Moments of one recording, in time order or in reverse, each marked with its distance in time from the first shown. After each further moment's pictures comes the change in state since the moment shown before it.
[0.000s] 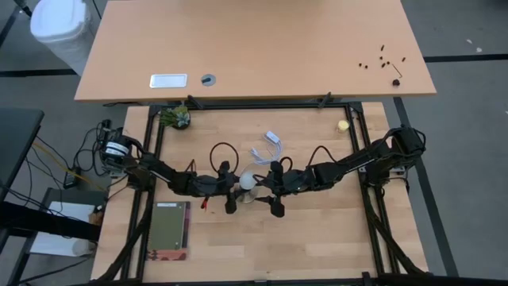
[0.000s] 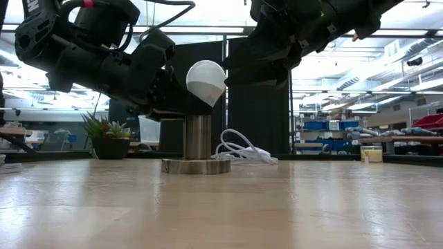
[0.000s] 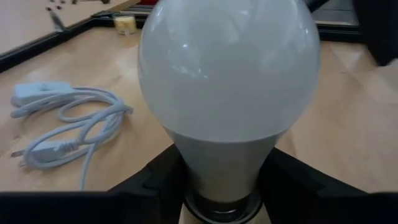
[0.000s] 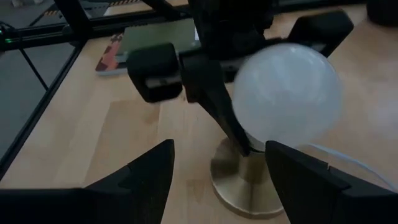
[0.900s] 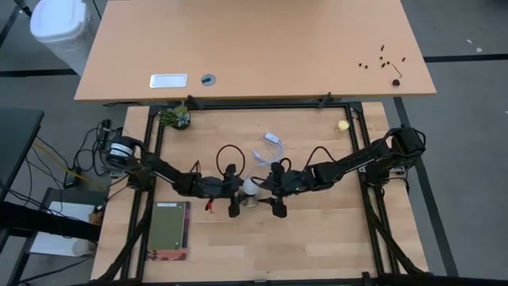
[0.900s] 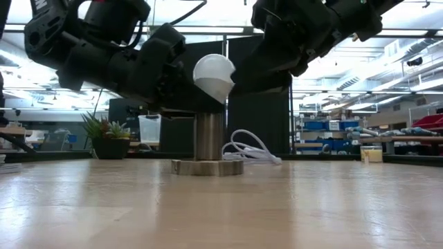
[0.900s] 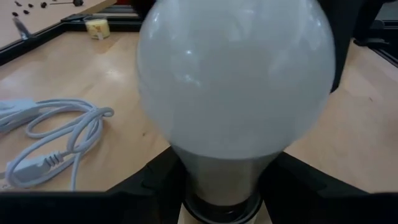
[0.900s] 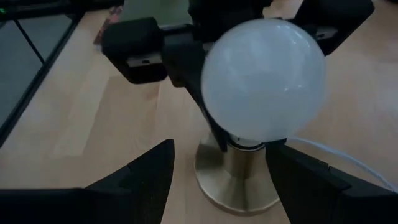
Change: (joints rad) left arm 0.000 0.051 0.082 -0.027 0.055 0.052; right arm -0.002 0.000 0.000 -0.074 -0.031 -0.016
